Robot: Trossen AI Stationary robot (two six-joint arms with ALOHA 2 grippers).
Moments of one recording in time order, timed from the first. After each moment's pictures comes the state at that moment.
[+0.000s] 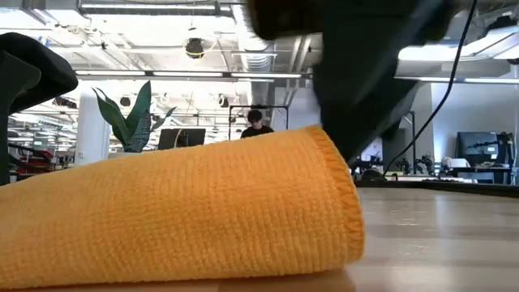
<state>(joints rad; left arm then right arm) -0.84 2.11 1.41 -0.64 -0.42 -0.99 0.50 2.08 1.45 -0.34 -0.23 0.81</state>
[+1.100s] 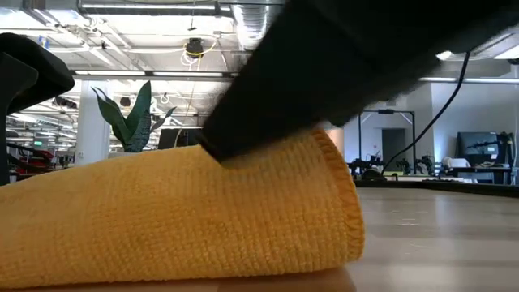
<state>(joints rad) -0.84 2.11 1.41 -0.64 -0.44 -1.01 0.66 2.17 1.45 -0.07 0.18 0.42</state>
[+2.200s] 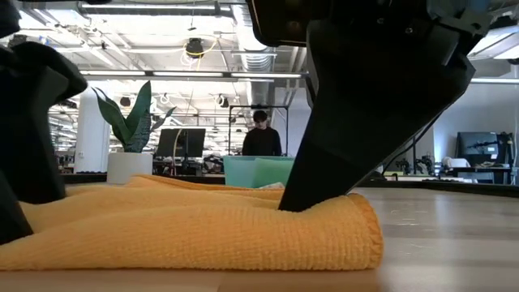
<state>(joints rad) -0.83 2.12 1.40 -0.64 -0.53 -1.05 0.60 2.16 1.45 -0.33 0.16 0.71</state>
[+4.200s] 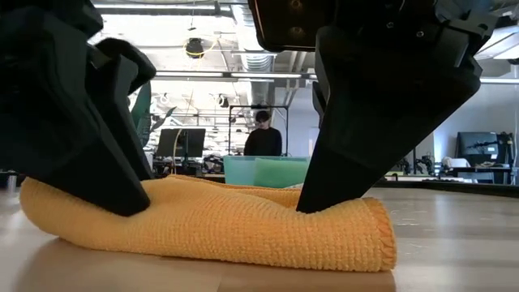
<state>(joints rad) -0.75 2.08 1.34 -0.43 -0.60 -0.68 0.60 2.16 1.45 -0.37 0.11 0.71</state>
